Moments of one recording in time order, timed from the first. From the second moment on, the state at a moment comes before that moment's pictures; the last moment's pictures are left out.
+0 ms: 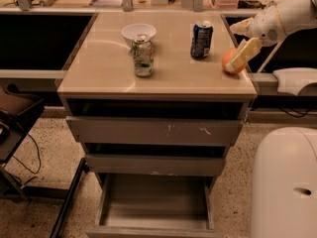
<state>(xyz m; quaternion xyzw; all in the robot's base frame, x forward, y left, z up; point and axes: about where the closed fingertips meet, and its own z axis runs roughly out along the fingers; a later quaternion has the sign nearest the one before) 0.706 -0.230 0.894 -0.56 0.72 0.20 0.37</state>
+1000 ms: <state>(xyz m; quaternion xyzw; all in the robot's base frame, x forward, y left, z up) 0.724 -0.247 0.856 -0.52 0.74 0.21 0.37</state>
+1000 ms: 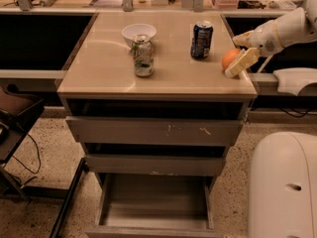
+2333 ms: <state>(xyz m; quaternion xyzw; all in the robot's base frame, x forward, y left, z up) 0.732 -0.246 0.833 -0.50 0.75 0.23 0.37</state>
